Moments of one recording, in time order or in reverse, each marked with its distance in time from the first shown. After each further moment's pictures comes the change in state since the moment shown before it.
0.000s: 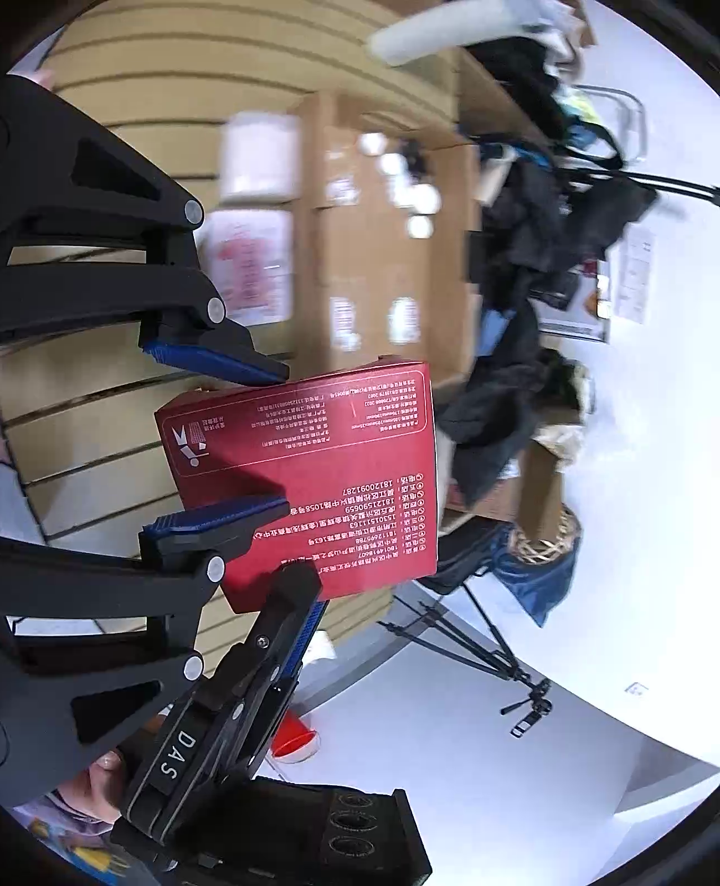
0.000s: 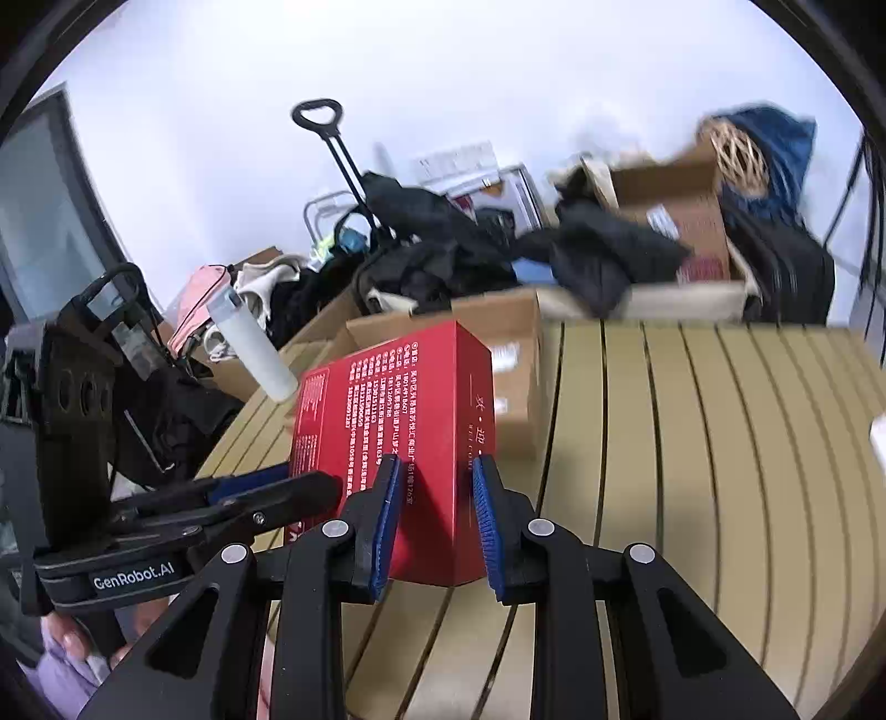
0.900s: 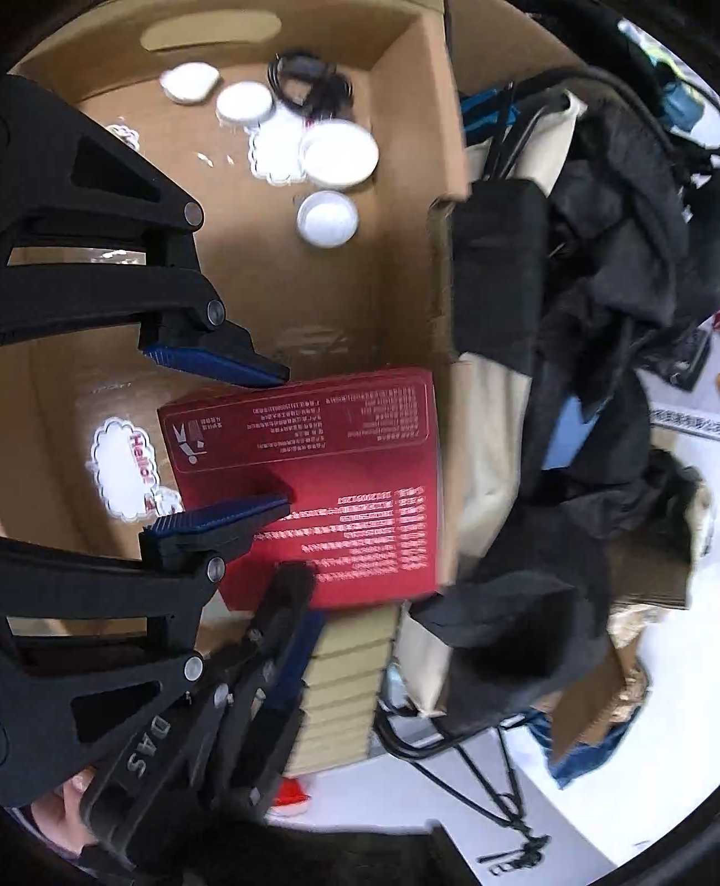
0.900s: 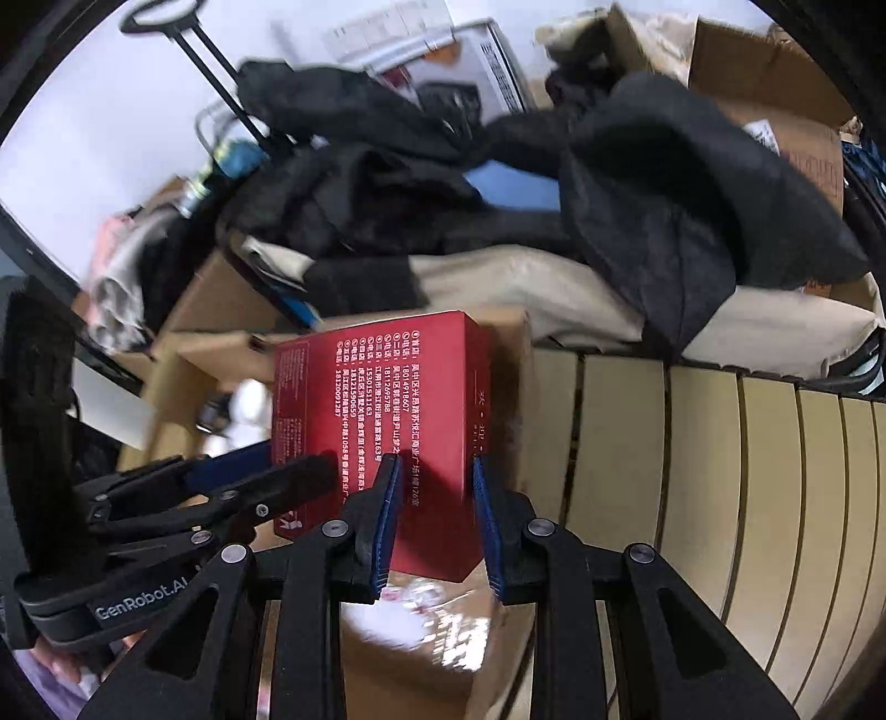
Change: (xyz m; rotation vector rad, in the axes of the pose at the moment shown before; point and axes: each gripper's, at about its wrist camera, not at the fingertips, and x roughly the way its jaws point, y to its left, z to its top) left arm 0.255 0.144 0.106 -0.121 0.321 0.135; right arm 0.294 -0.089 0.106 0.053 0.383 -0.098
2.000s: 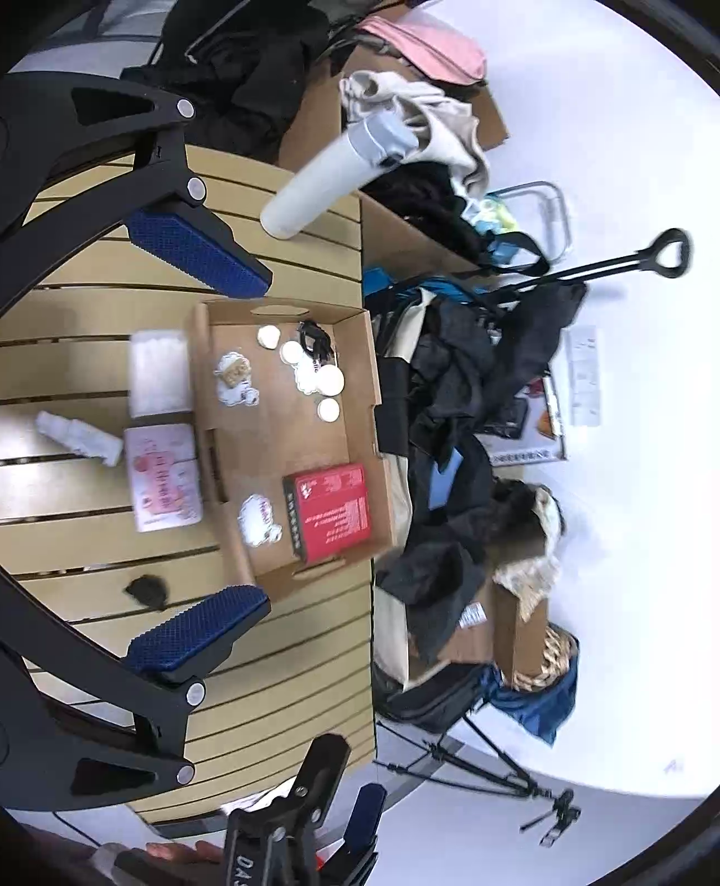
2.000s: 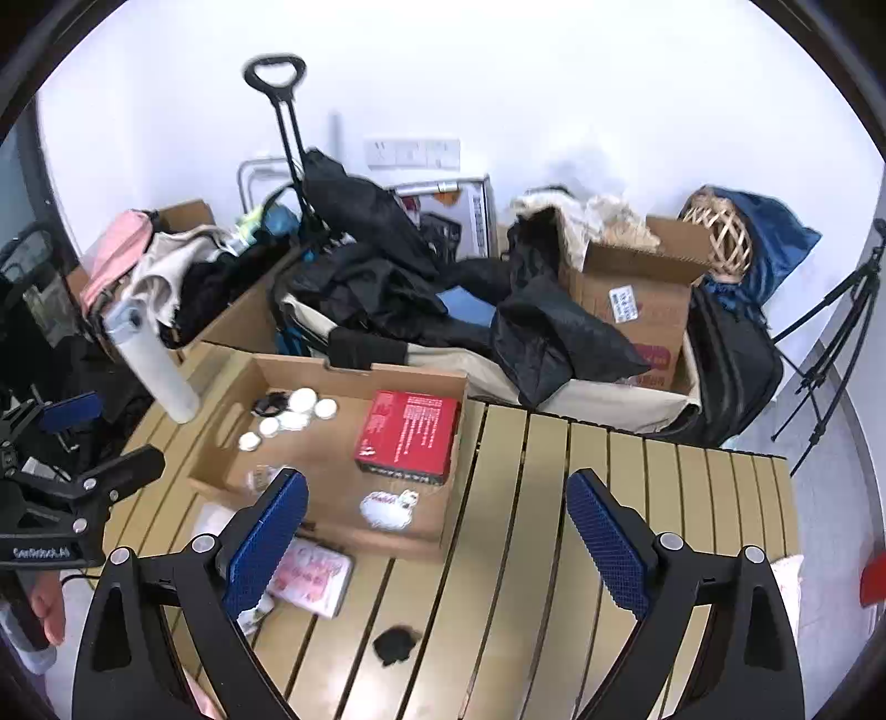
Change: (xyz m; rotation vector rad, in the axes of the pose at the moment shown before) left arm -0.268 -0.072 -0.133 0.159 -0.347 0.289; right arm -0.262 0.082 -0.098 -0.144 -0.285 -0.187
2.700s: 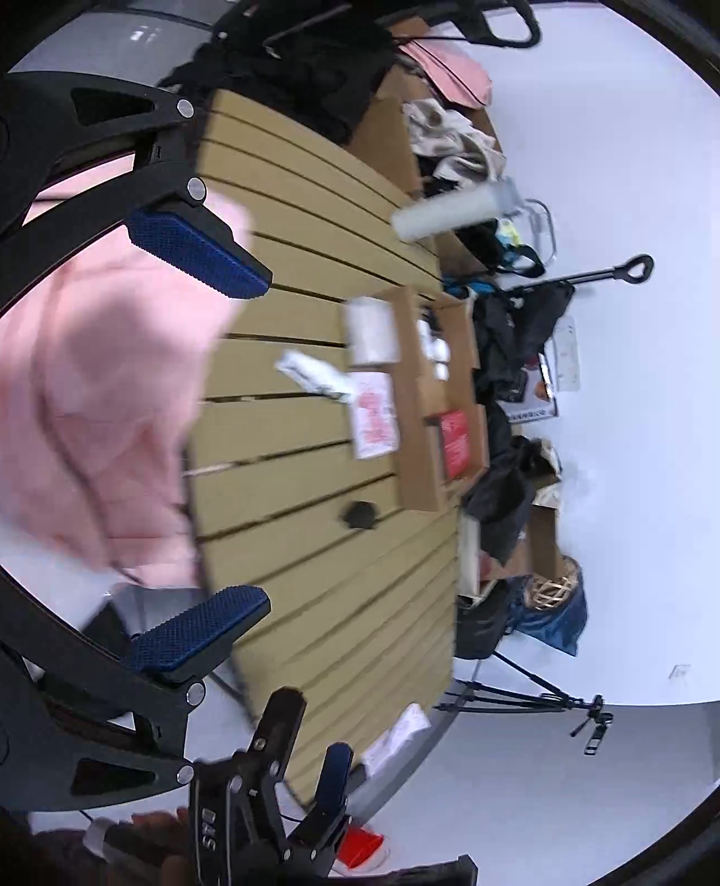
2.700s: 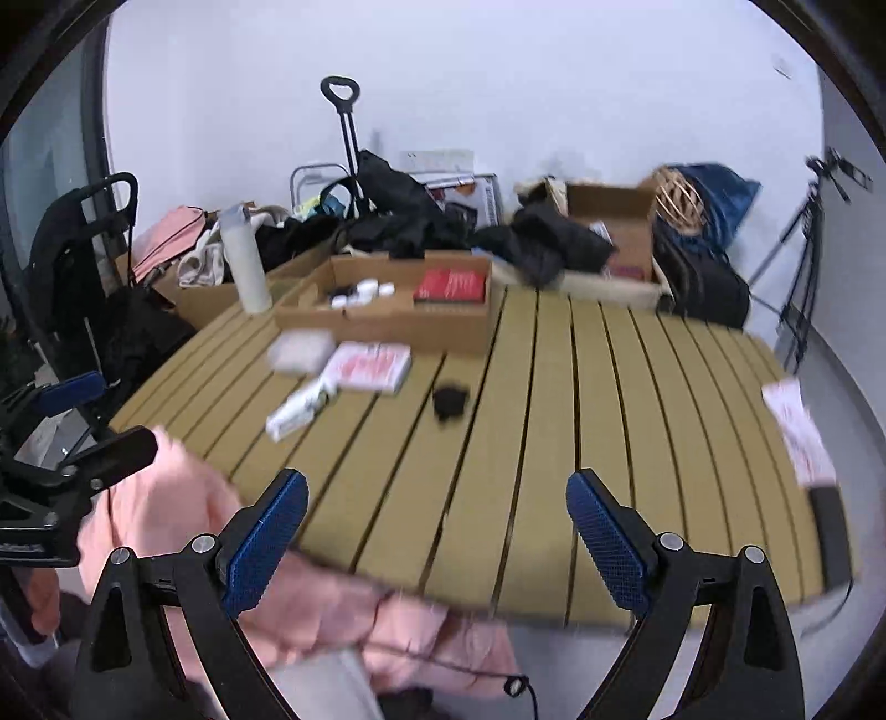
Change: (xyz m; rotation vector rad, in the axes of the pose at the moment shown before) left arm -0.115 -0.055 -0.284 0.055 -0.150 -0.014; right arm -0.105 0.045 -0.303 0.009 -0.096 0.046
